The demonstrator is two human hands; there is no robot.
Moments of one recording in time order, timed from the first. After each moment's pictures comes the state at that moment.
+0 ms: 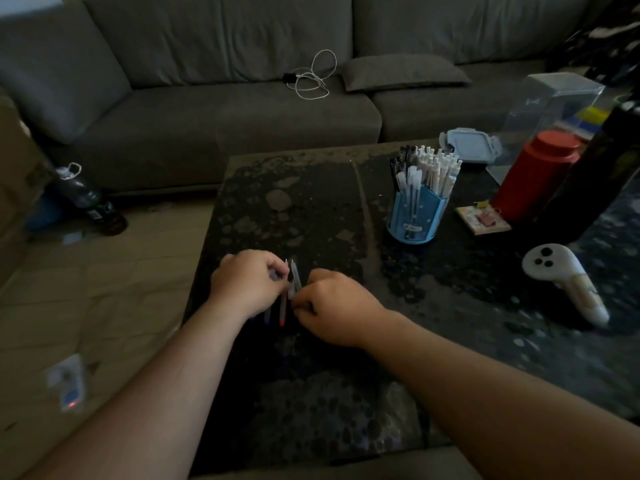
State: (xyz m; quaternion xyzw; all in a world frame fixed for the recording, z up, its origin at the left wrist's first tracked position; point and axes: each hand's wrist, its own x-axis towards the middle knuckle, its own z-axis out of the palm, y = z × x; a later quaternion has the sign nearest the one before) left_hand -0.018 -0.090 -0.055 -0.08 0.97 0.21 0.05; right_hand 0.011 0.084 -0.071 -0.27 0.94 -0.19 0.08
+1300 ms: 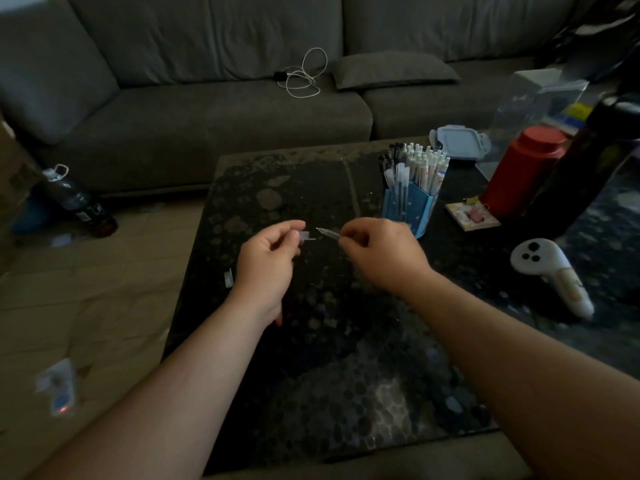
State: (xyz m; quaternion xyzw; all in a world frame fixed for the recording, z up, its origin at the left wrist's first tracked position) left_hand -0.005 -0.036 -0.048 -0.10 0.75 0.65 -0.05; right_hand -0.020 0.157 -0.039 -0.05 0.93 -0.35 -0.04
